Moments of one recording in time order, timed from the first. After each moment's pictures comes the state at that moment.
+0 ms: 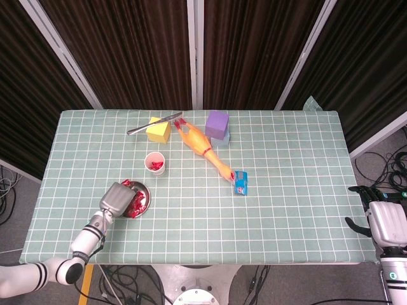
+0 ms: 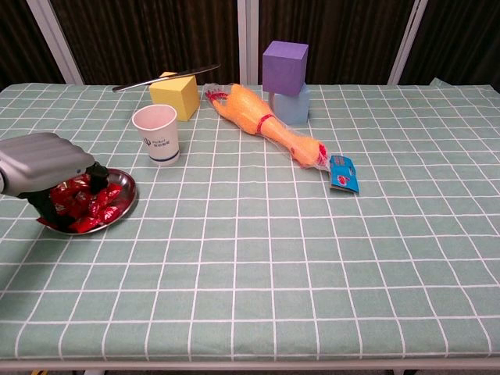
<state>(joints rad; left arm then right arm) -0.65 -1.53 0.00 -1.39 1.10 0.92 0.65 0.12 -1.04 0.09 -1.68 -1.41 1.40 -0.03</state>
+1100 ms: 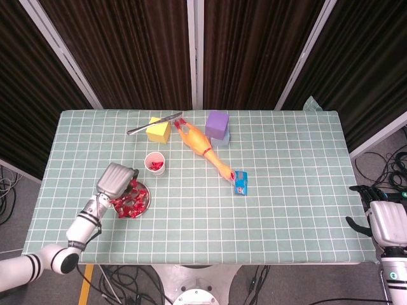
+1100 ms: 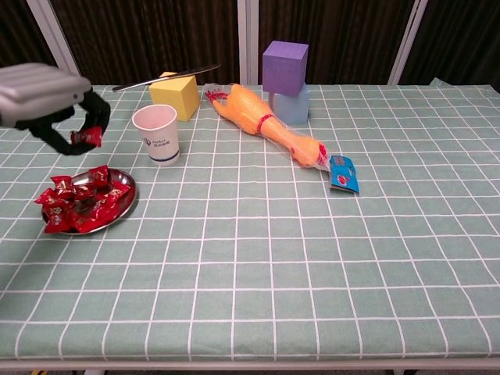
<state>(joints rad) -0.68 -1.45 -0.13 -1.43 1.22 0.98 0.41 0.12 -1.03 0.09 -1.69 -1.41 1.41 -0.04</state>
